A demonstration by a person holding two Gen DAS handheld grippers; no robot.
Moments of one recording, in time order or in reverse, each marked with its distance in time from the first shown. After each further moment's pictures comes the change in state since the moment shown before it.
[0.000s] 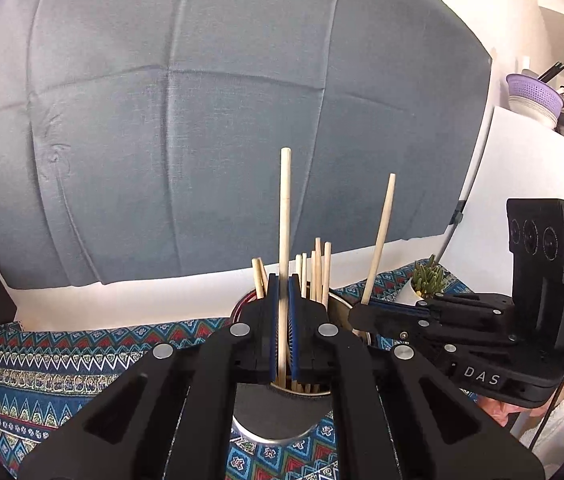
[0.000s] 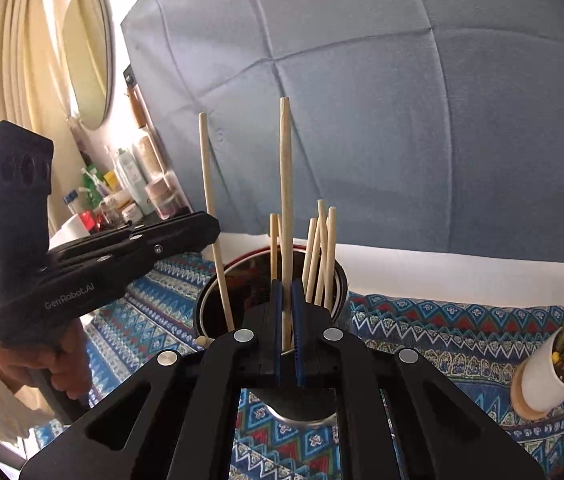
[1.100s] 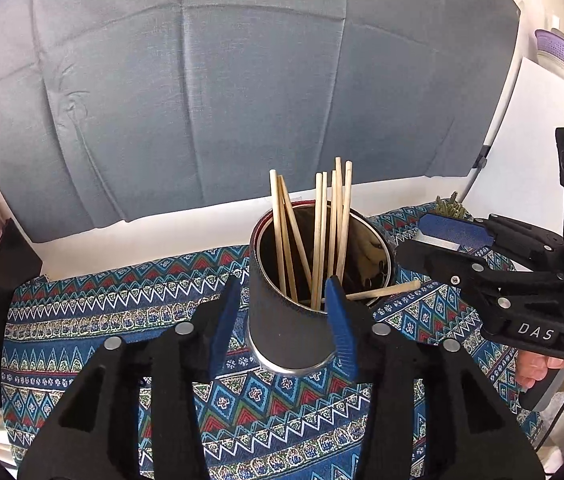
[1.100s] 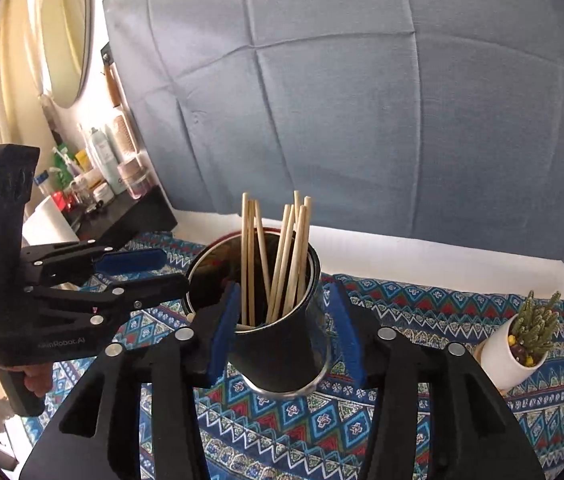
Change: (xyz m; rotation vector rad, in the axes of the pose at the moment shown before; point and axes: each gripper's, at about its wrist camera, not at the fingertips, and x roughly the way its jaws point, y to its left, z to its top) left arm -0.002 0.000 -0.011 0.003 0.256 0.094; right arm -0.021 0.012 0.006 -0.009 0.079 -0.146
